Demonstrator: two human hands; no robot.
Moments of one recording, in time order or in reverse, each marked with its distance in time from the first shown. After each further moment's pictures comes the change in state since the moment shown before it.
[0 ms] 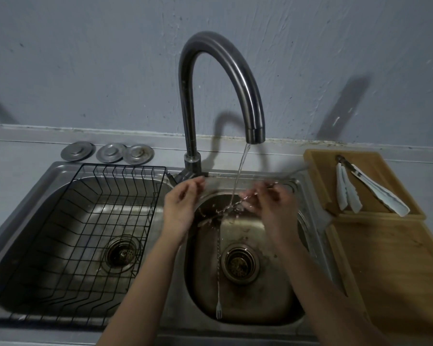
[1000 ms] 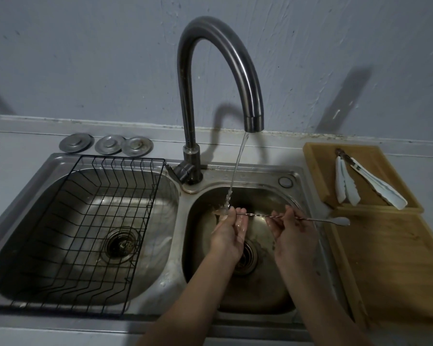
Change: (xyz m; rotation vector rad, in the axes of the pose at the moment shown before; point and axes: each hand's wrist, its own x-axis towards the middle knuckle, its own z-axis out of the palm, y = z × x) left_hand -0.055 -0.034 0.084 -0.901 0.251 -0.877; right_hand -0.030 0.027 -0.030 0.343 0.515 0.327
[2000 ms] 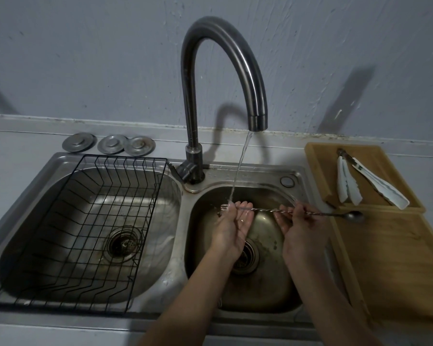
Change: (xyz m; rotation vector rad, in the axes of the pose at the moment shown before) left_hand 0.004 0.005 0.000 0.025 -0.149 0.034; right_hand 0.003 -0.009 0.002 -0.022 -0.037 -0.129
